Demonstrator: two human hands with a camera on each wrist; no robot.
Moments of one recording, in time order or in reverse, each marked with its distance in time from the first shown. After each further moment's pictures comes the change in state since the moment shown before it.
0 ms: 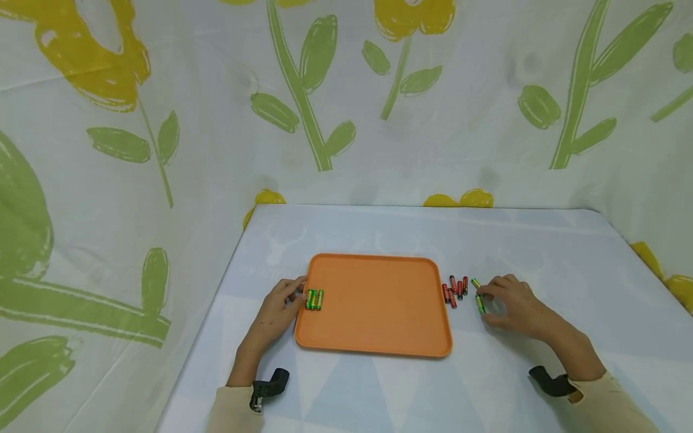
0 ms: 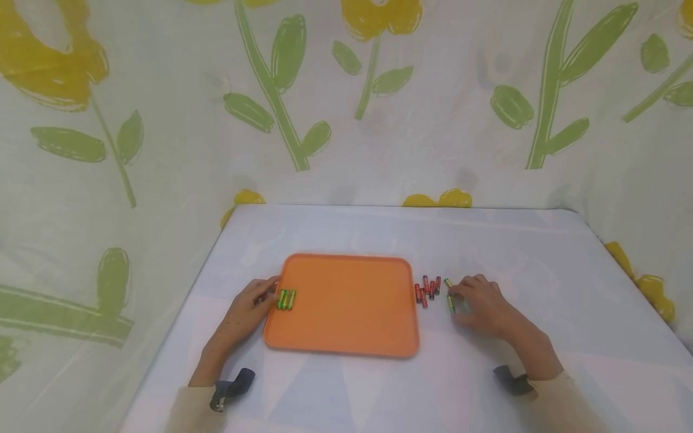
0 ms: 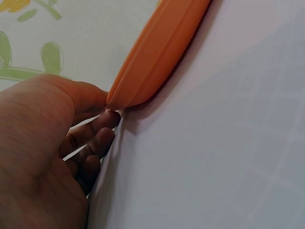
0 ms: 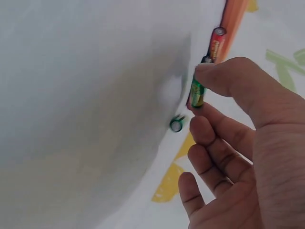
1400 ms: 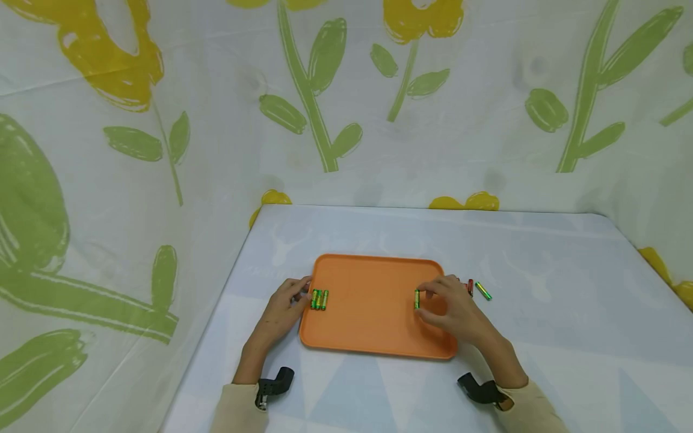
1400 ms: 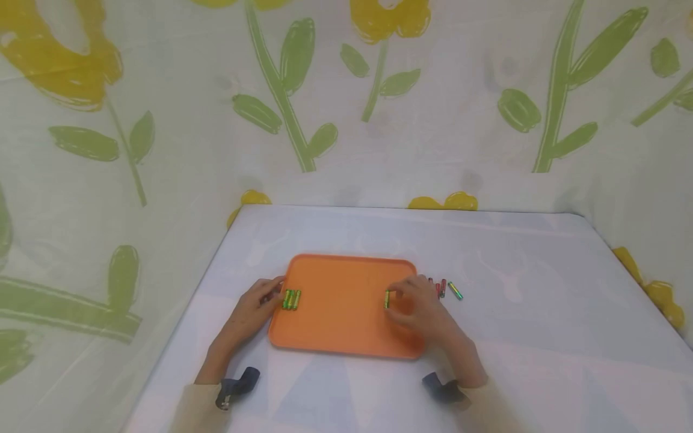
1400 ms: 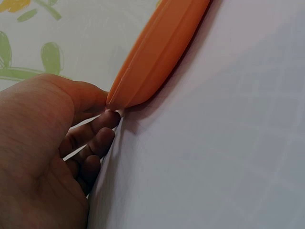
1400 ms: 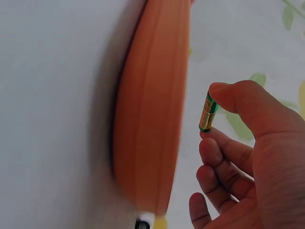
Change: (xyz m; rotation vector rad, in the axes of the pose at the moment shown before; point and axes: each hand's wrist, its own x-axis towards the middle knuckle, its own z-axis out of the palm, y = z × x) left_hand 0.000 0.003 0.000 0.011 0.021 0.032; right_hand 0.048 -0.082 0.059 0.312 0.285 -0.176
